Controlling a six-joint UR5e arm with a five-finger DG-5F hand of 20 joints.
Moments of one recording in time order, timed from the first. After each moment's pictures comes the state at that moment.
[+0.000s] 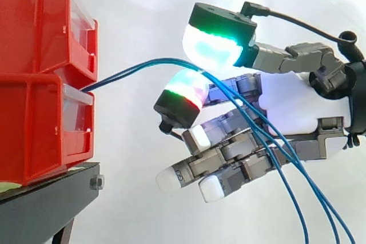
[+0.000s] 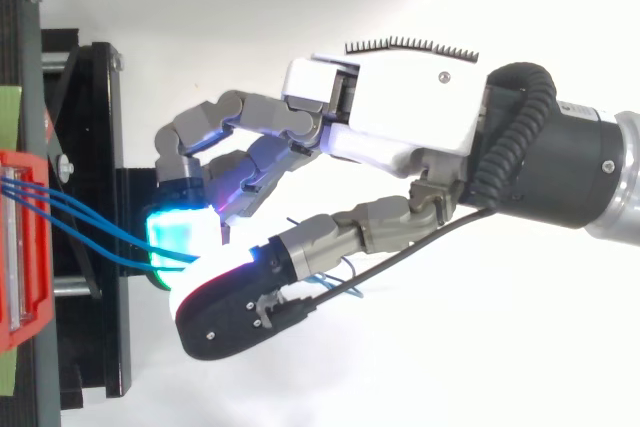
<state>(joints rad) 0.16 -2.28 -1.13 -2.94 -1.21 -0.01</state>
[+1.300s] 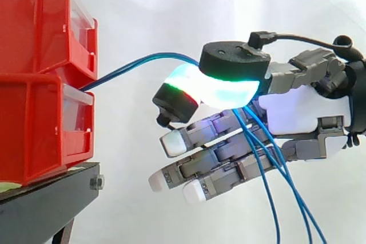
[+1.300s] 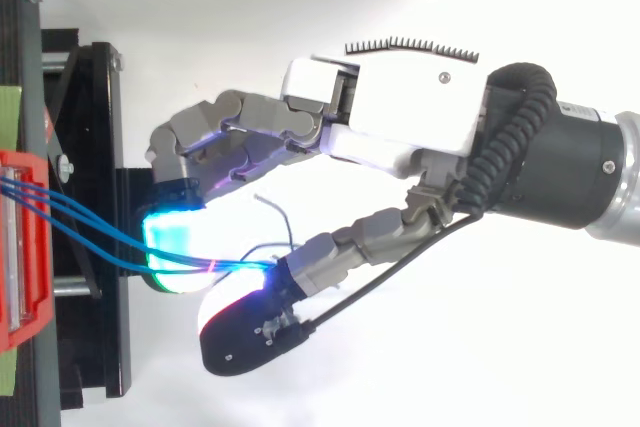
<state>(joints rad) 0.16 -2.28 -1.13 -2.94 -1.21 -0.01</state>
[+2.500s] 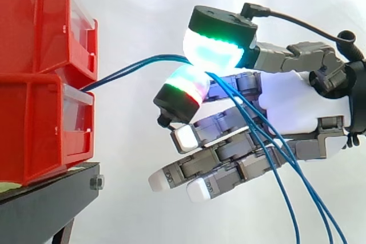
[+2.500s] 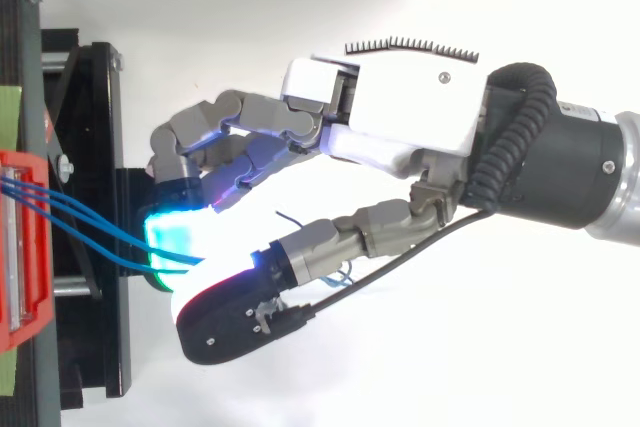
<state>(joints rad) 0.16 -2.28 -1.13 -2.94 -1.21 -0.01</state>
